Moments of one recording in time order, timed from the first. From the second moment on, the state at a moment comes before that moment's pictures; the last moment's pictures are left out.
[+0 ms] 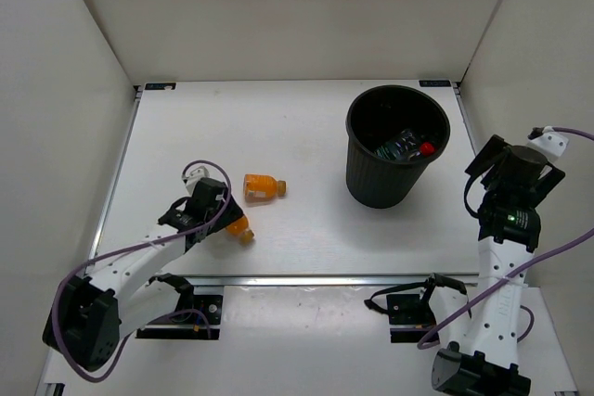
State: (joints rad) left arm -0.46 1.02 0.48 -0.34 -0.23 -0.86; right arm -0.34 0.75 0.96 -0.61 0.30 0.17
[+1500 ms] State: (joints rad) left arm -0.92 2.04 2.20 -0.32 -0.12 -0.53; right arm -0.32 0.61 0.71 -0.65 0.37 0.18
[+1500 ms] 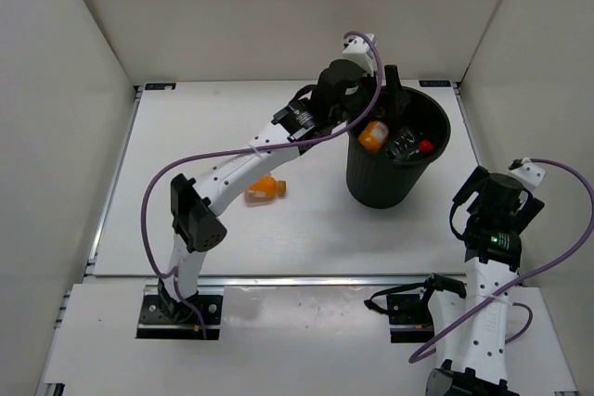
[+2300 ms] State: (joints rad) left arm -0.55 1.05 0.74 -0.30 -0.32 -0.95; right arm -0.28 0.60 0.72 -0.67 0.35 0.18
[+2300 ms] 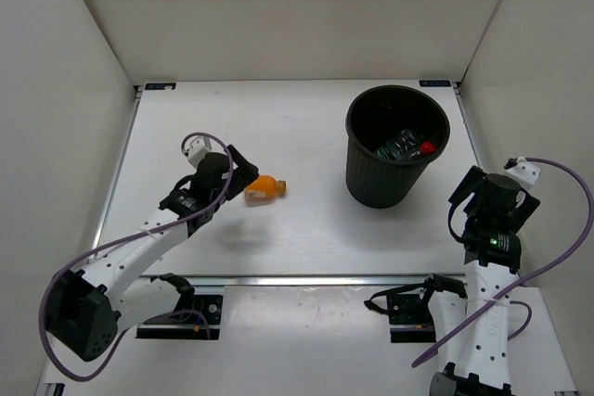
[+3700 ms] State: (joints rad) left arm -0.60 1.62 0.84 -0.16 -0.51 -1.43; right arm -0.27 0.59 0.71 -0.66 0.43 0.14
